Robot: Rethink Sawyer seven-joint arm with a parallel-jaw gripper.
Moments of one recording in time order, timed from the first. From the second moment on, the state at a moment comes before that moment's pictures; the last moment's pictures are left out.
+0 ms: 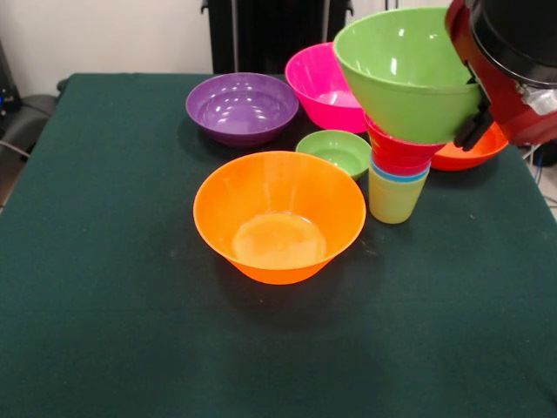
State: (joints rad) arm -0.15 0.17 -1.26 0.03 1.14 1.80 2.81
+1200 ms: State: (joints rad) arm -0.14 0.21 -1.53 0.03 1.31 1.96 2.81
